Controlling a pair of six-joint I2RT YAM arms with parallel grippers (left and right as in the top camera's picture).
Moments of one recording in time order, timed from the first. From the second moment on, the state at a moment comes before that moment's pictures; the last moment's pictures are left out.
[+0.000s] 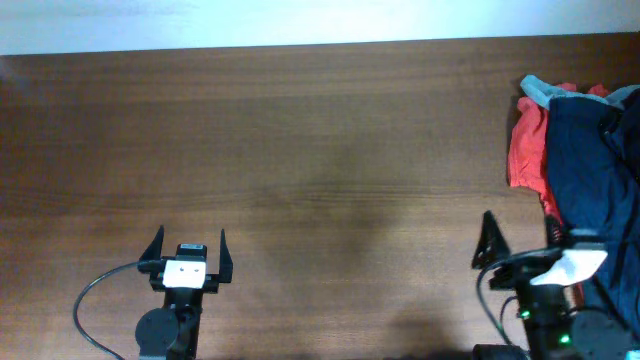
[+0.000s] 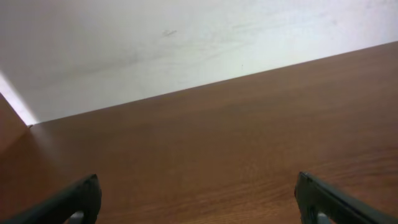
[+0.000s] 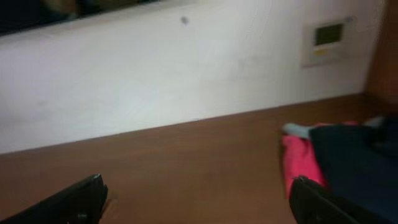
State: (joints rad) left arm -0.07 0.02 0.02 -0.08 -0.05 0.21; right arm -0.09 0.22 0.63 -0.52 -0.06 0.18
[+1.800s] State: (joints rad) left arm -0.07 0.02 0.02 -0.08 -0.05 0.21; right arm -0.33 2.20 1.70 -0.38 0.26 -0.15
